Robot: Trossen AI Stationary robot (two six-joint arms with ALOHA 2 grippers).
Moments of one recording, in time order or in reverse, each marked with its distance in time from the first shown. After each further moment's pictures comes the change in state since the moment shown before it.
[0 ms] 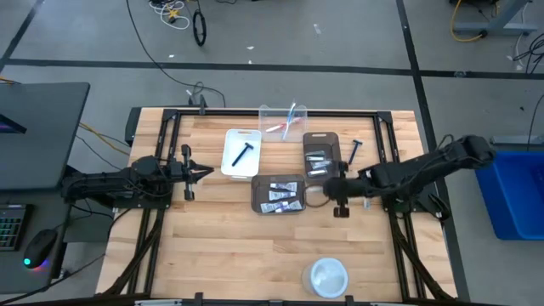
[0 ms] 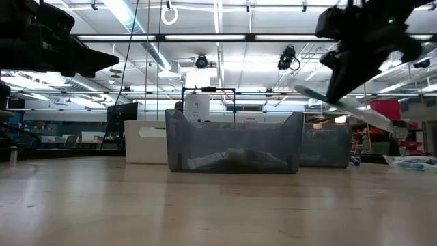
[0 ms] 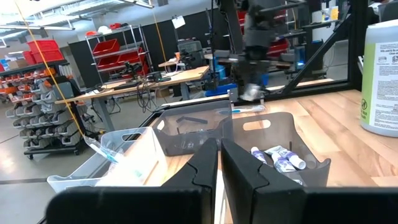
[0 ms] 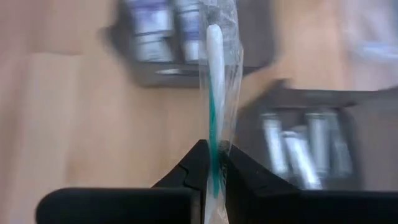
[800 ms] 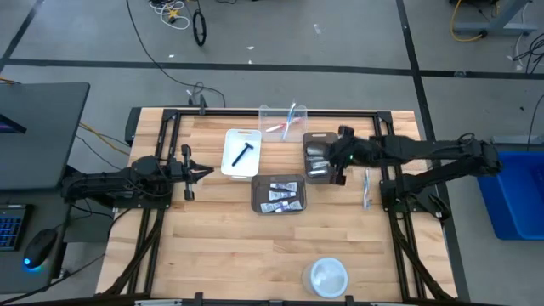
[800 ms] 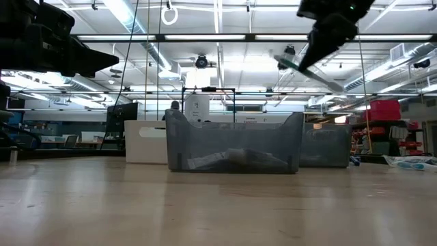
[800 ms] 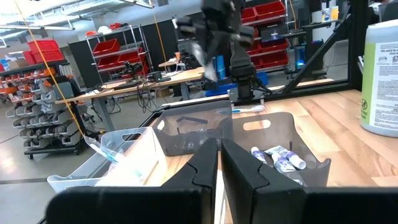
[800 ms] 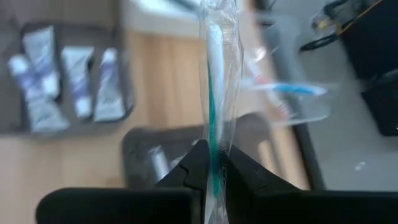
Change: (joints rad) left arm 0.000 0.000 0.000 0.000 0.000 0.000; right arm -0.303 -0.076 0.200 -0.082 0.030 -0.235
